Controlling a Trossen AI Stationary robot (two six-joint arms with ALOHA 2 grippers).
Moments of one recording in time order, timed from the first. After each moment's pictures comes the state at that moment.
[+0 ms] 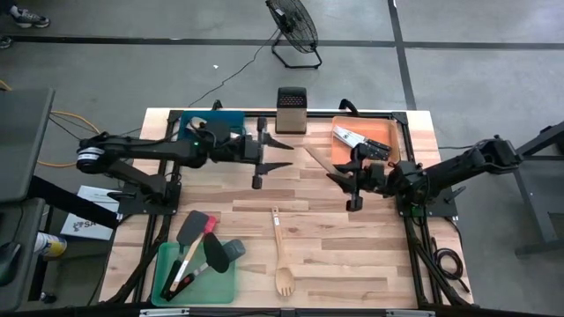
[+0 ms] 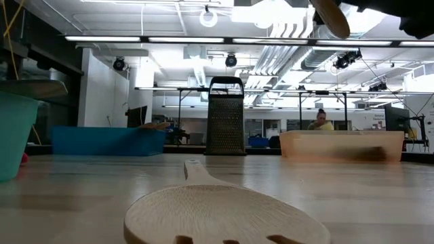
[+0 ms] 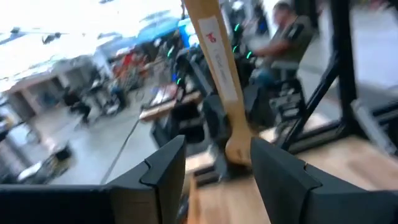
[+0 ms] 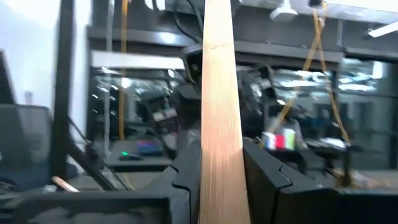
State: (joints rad) left arm 0.09 1.31 1.08 0.33 0.15 0.35; right arm 0.19 1.08 0.39 1.09 0.27 -0.15
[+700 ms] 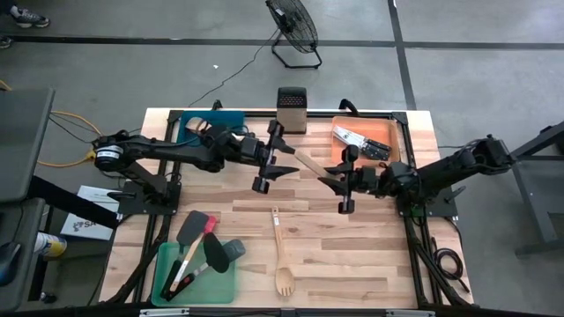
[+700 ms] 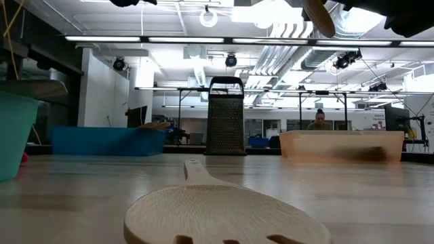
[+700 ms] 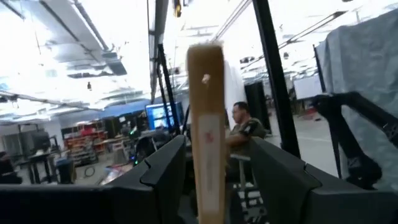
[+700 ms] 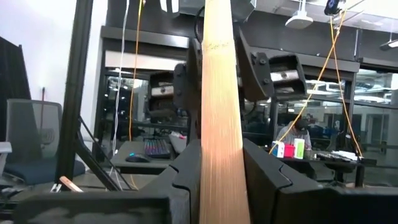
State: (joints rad) left arm 0.09 1.49 1.08 0.88 0.37 0.07; right arm 0.17 1.20 0.46 1.16 0.21 -0.19
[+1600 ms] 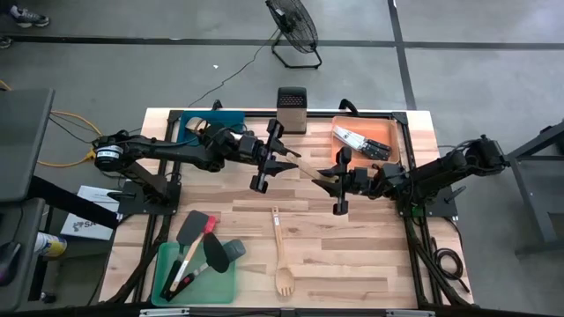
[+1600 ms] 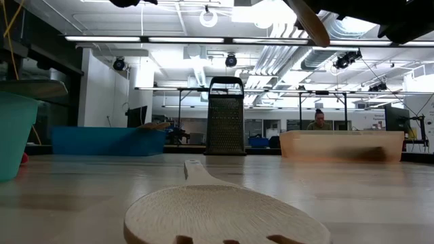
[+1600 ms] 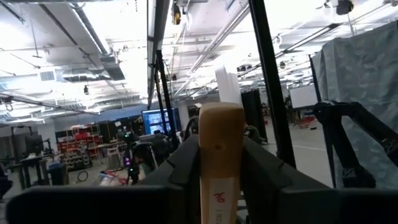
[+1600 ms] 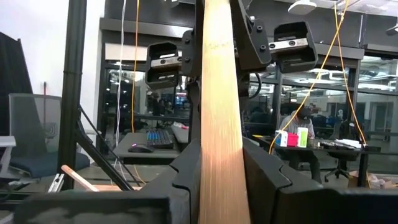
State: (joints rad) left arm 0.09 1.49 1.08 0.92 0.39 0.04; right arm 0.15 1.29 0.46 1.21 0.20 -0.14
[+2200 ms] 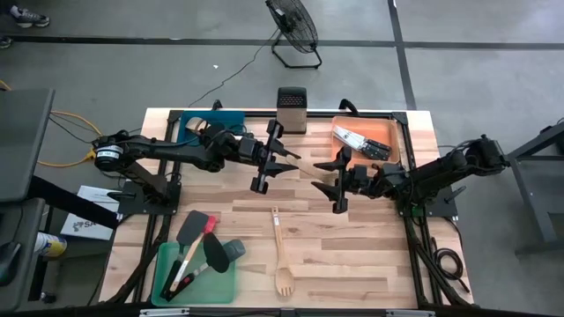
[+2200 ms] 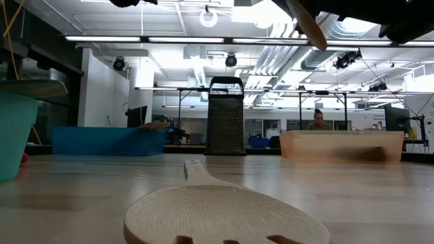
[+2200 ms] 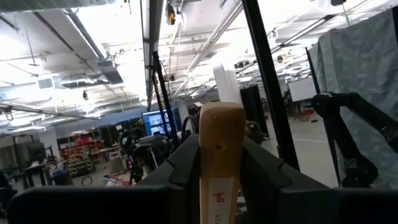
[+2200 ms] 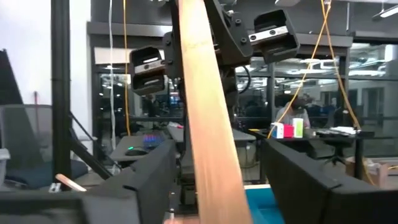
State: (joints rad) left arm 0.09 1.49 1.08 0.91 0.40 0.09; right arm 0.15 1.29 0.46 1.20 0.24 -0.08
